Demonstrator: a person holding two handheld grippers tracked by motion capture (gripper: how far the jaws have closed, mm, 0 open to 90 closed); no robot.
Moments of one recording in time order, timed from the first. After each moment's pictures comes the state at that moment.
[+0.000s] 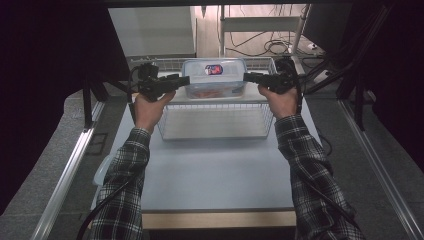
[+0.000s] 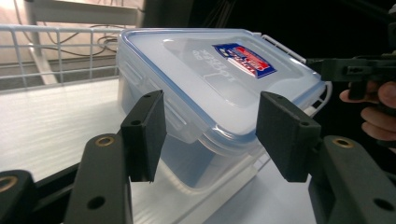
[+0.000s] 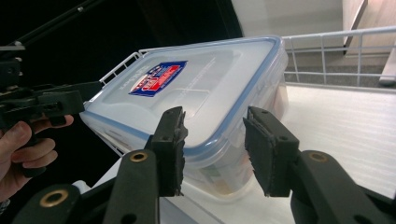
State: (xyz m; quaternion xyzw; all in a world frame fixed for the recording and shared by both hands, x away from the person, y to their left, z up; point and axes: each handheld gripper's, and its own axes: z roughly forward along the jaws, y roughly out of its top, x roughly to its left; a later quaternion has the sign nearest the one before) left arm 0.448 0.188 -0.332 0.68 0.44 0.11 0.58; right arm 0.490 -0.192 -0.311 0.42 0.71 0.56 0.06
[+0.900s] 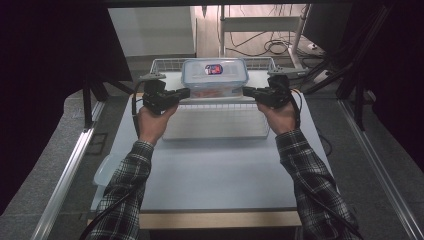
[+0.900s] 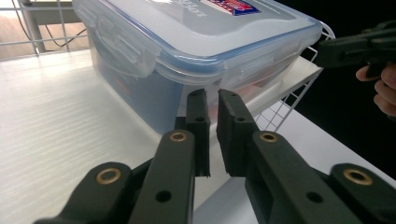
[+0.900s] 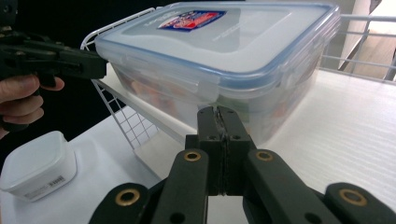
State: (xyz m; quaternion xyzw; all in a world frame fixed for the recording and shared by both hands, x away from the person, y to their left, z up) left arm 0.425 0.171 -0.353 0.71 0.42 0.14 0.54; right arm 0.458 -0.182 -0.334 0.33 0.77 0.54 0.13
